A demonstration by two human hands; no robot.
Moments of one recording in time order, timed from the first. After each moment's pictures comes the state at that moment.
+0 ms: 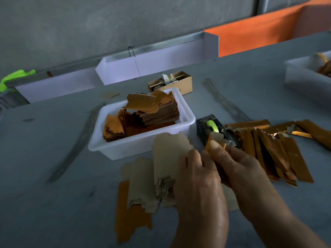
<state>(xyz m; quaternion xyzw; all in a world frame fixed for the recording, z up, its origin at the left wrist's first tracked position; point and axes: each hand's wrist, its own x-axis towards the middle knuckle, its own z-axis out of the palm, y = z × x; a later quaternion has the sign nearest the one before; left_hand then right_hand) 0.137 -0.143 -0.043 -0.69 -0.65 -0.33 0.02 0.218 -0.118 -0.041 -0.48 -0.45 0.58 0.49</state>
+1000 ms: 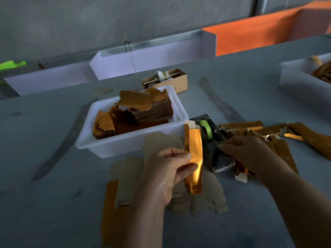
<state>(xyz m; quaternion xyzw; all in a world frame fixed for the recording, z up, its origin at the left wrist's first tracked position) 0.092 -0.104 -0.032 -0.25 -0.56 -0.51 -0.61 0.277 -0.042 -0.066 -0.62 -0.61 0.41 0.27</state>
